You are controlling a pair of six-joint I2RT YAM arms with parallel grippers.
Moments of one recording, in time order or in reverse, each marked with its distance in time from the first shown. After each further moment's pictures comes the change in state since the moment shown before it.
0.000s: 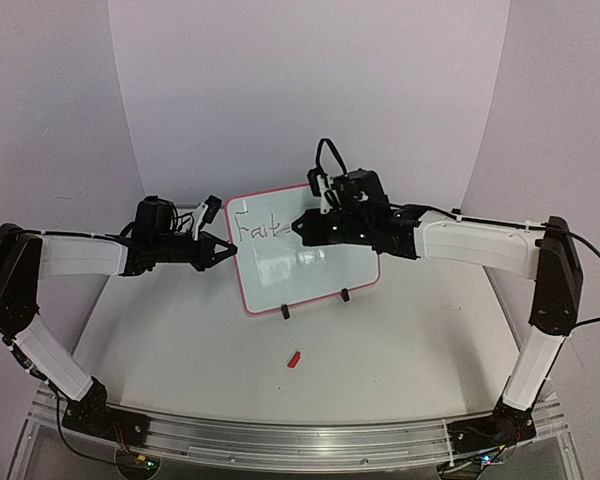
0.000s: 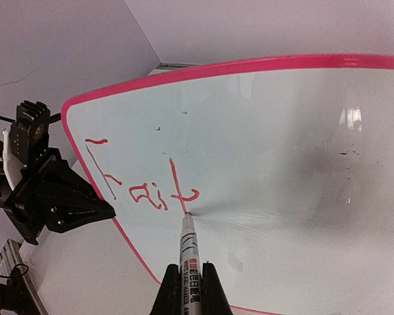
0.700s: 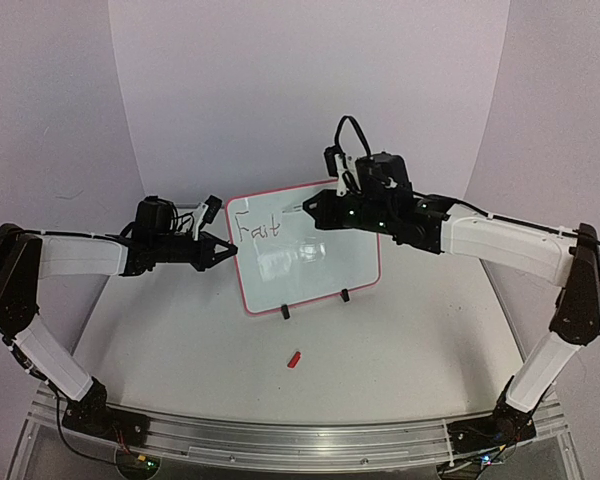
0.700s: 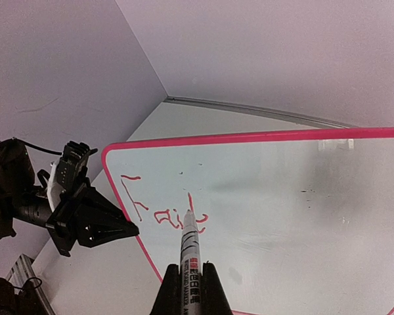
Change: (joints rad) left arm 0.000 0.000 0.000 0.000 0.002 0.000; right arm 0.000 -0.133 -0.024 -0.005 0.034 -0.013
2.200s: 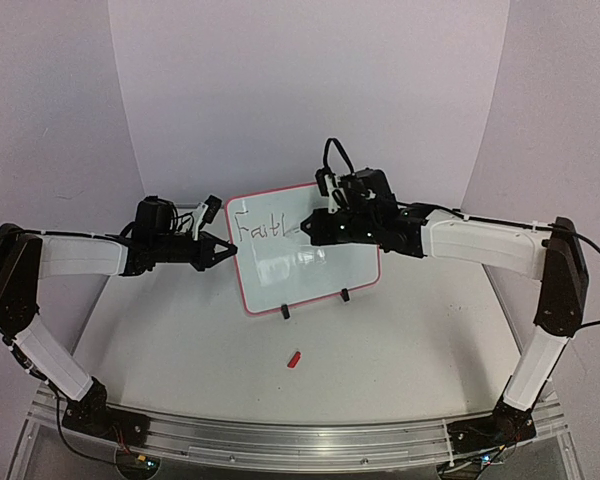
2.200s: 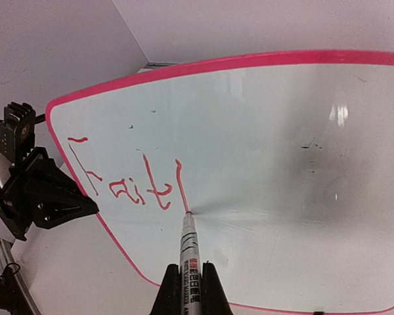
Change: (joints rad) left arm 0.000 0.000 0.000 0.000 -0.002 -0.001; right arm -0.022 0.101 -0.001 -0.024 -0.021 -0.003
